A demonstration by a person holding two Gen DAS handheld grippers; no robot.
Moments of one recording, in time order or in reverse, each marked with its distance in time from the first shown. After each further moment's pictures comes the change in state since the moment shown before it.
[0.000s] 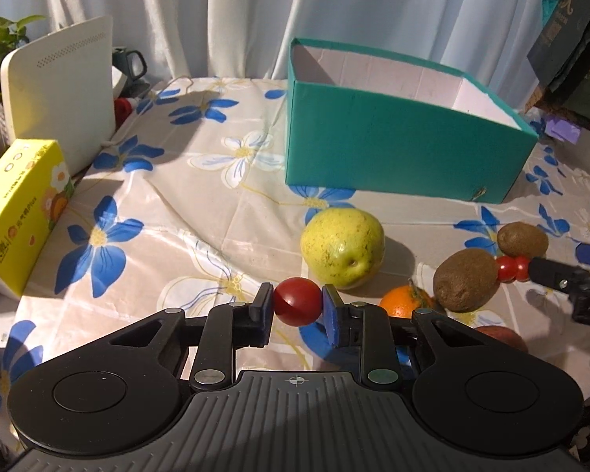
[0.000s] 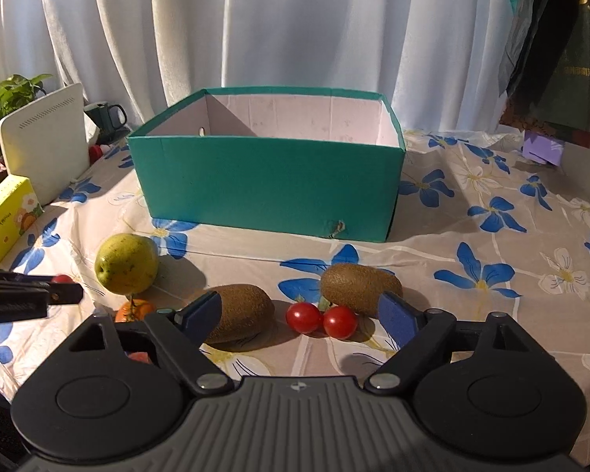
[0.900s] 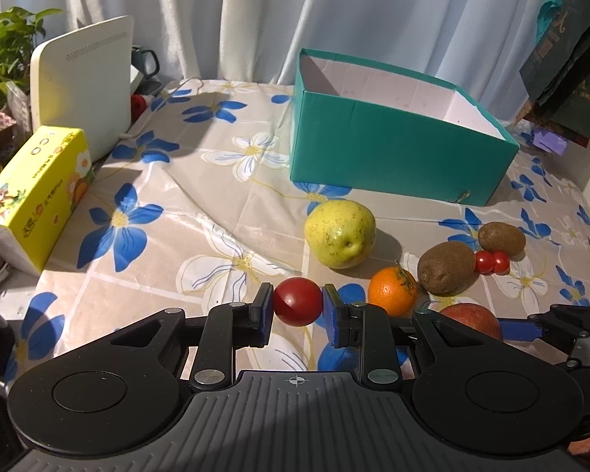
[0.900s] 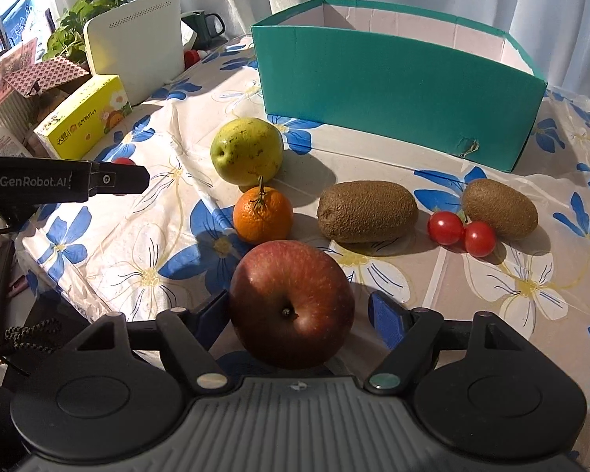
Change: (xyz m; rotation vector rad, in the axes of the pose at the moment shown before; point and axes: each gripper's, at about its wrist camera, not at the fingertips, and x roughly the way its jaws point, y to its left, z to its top) left arm -0.034 0.011 -0.016 -0.039 -0.001 -0.019; right arm 0.008 0.060 -0.035 -0.132 0.222 0.247
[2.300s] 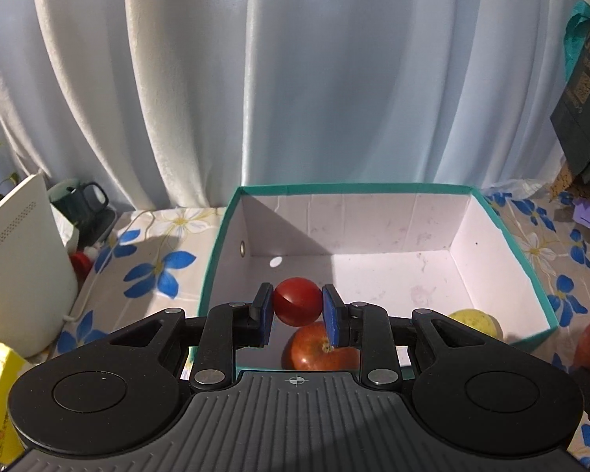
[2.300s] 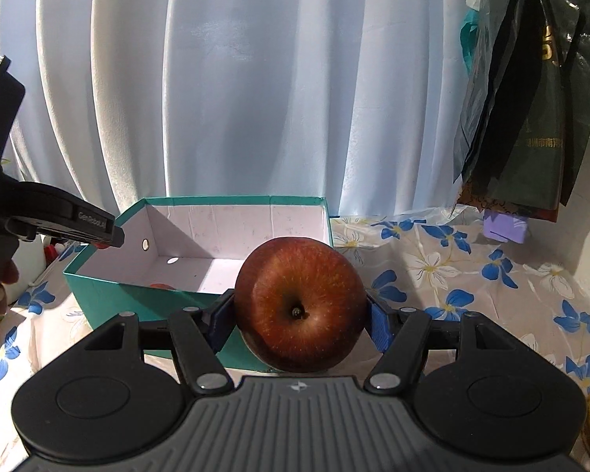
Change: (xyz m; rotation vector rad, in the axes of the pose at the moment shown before) left arm 0.105 -0.106 0.185 0.105 -0.118 0.127; right arm -0.055 -0.114 0.090 0.183 -0.453 -0.334
